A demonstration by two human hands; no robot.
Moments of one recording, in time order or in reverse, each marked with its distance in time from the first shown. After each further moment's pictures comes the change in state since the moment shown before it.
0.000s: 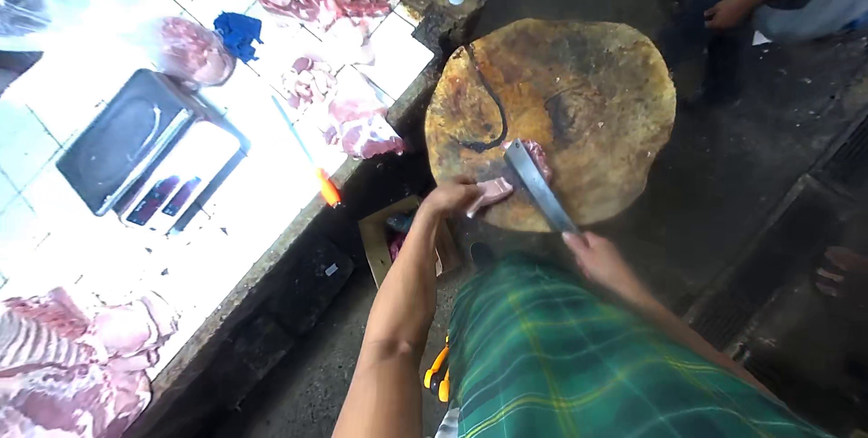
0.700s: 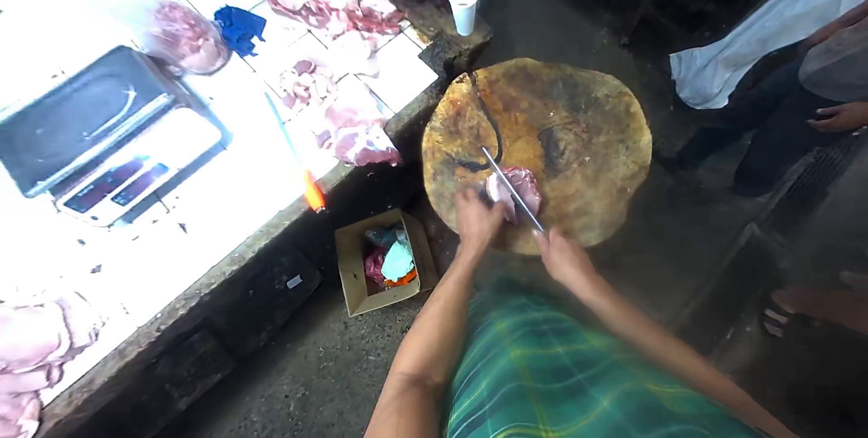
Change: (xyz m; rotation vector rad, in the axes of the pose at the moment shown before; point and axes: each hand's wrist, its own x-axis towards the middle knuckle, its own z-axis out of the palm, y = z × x) left_hand -0.001 0.022 0.093 0.252 0.678 0.037; right_hand 0.019 -0.081 0.006 -0.501 0.144 -0.025
